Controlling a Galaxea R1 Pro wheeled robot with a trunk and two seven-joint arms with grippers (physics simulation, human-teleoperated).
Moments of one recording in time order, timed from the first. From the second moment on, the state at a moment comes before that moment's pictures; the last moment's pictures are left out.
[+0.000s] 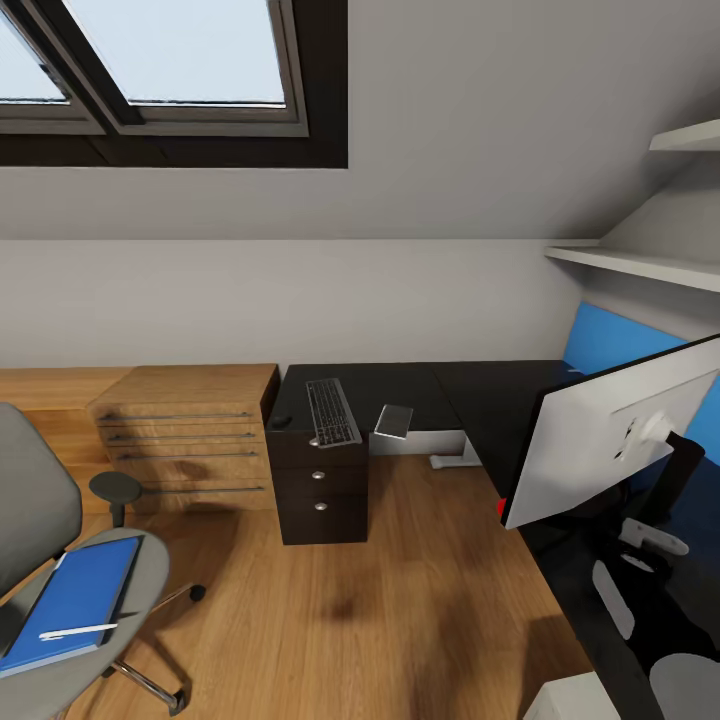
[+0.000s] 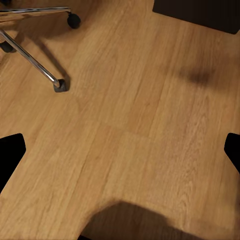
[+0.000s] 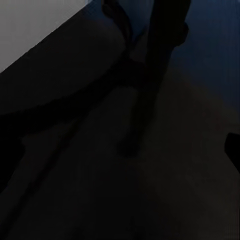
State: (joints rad) left arm 0.03 0.10 -0.49 -0.79 0.66 -0.27 0.44; right arm -0.57 -0.25 -0.21 -0.71 -0.24 0.15 -0.39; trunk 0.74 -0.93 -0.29
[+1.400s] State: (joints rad) left arm 0.03 0.11 -0.49 -0.83 0.66 -0.27 0.44; right arm -0.67 -0.35 -0.16 -0.30 -0.24 -0.15 -0.36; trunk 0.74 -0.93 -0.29
